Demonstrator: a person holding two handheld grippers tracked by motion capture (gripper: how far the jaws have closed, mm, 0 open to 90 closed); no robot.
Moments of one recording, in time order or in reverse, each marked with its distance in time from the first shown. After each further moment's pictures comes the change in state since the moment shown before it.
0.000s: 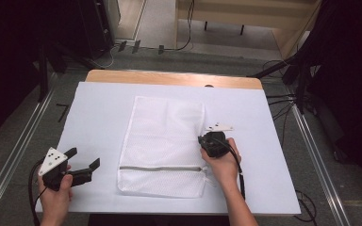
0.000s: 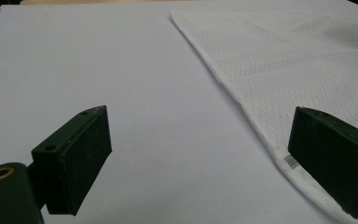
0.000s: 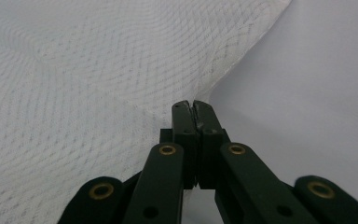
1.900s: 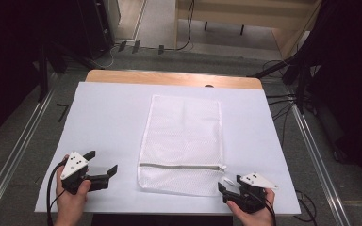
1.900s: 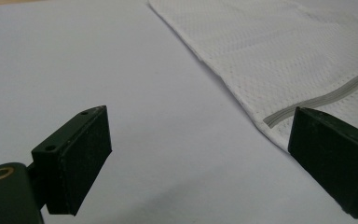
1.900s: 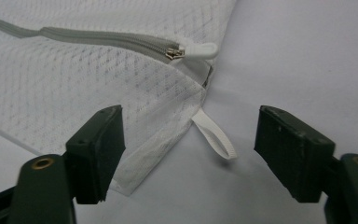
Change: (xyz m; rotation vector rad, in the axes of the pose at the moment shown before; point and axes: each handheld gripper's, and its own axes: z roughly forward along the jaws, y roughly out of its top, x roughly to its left) left arm -0.043 0.001 0.016 0.041 -0.101 0.092; right arm -0.010 -0.125 -0.105 -0.040 0.002 0.102
